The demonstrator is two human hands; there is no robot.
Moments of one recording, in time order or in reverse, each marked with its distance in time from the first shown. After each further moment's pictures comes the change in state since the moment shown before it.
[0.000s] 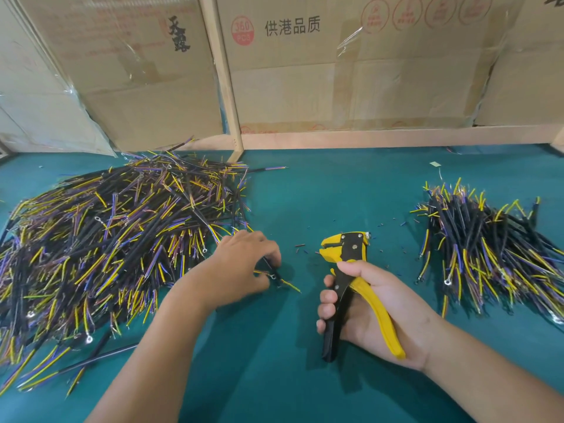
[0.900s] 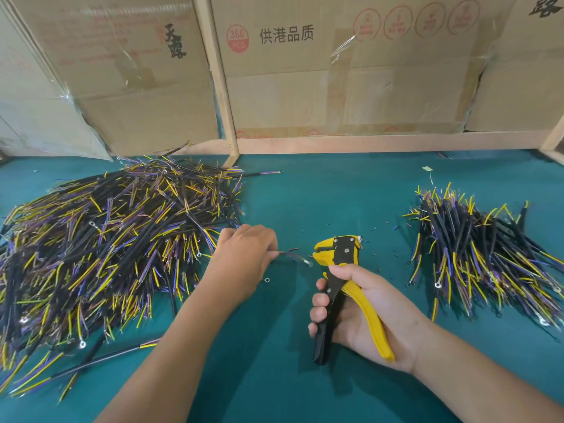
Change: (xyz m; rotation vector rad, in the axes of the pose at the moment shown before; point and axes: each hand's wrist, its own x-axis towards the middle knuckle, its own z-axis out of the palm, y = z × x) left_hand 0.021 0.015 0.013 0.183 0.286 -0.100; right_hand -0.003 -0.001 0.004 0.019 0.011 0.012
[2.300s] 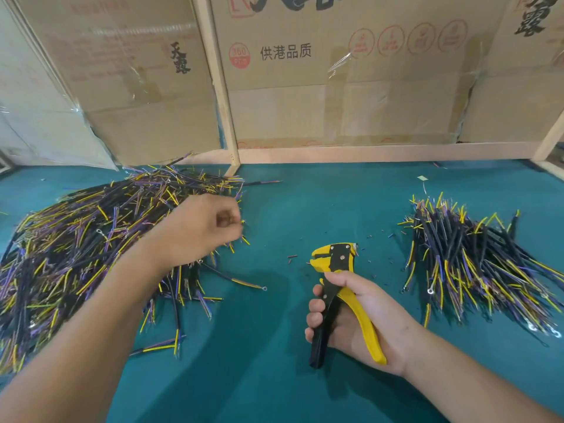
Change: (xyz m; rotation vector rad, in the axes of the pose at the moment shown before) left_hand 0.013 -0.044 -0.083 -0.430 -0.062 0.028; right_hand -0.016 -0.001 0.018 -0.006 0.074 -0.005
